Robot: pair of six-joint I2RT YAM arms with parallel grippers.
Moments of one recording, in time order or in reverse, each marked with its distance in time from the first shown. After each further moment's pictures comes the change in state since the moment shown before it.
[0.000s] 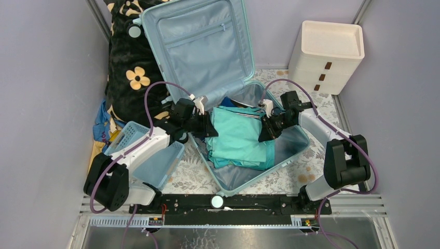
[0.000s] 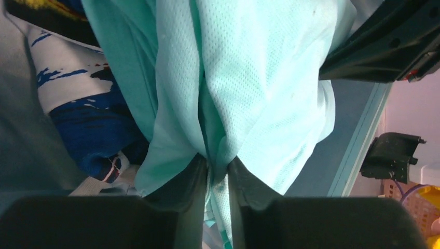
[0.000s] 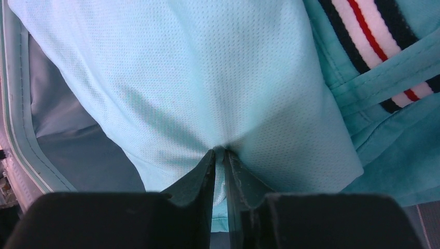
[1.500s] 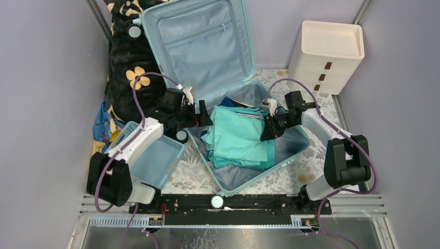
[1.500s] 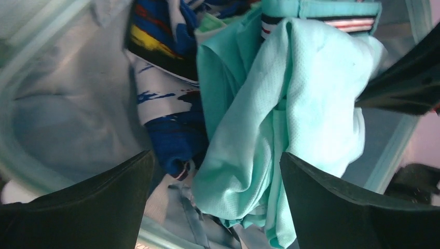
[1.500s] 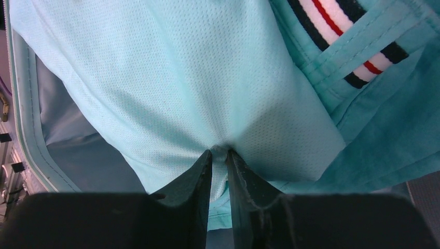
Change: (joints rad) left arm 0.145 0.020 0.135 -0.168 -0.061 0.117; right arm -0.050 0.001 -0.010 0.007 -0.023 0.035
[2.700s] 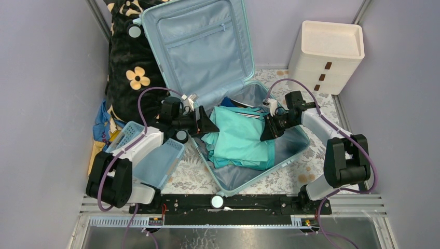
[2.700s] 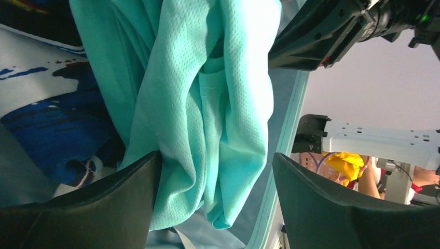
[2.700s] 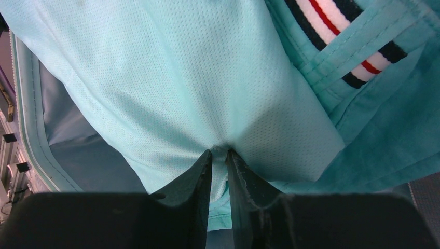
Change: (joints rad) left arm 0.043 -0.001 -0.217 0.358 0.446 -0.262; right arm -0.005 0.008 0.000 0.001 -0.011 0.003
